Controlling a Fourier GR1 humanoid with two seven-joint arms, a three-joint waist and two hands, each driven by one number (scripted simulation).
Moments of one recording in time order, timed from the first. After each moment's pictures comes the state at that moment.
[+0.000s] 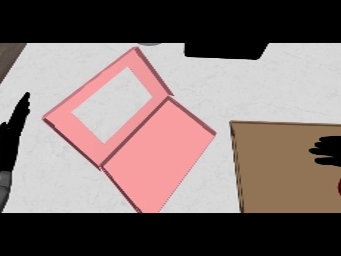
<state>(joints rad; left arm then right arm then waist) -0.13 0.51 -0.06 -1.34 -0.04 0.26 0.07 -0.30 -1.12 0.53 -1.19 0.60 0.20 -1.05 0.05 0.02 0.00</state>
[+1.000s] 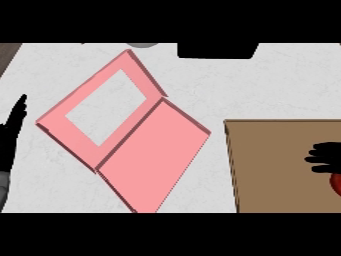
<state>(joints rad) -0.12 0.50 -0.03 -1.31 -0.05 0.24 0.07 -0.39 -1.09 0.68 -1.04 0.61 0.09 -1.16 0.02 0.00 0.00</state>
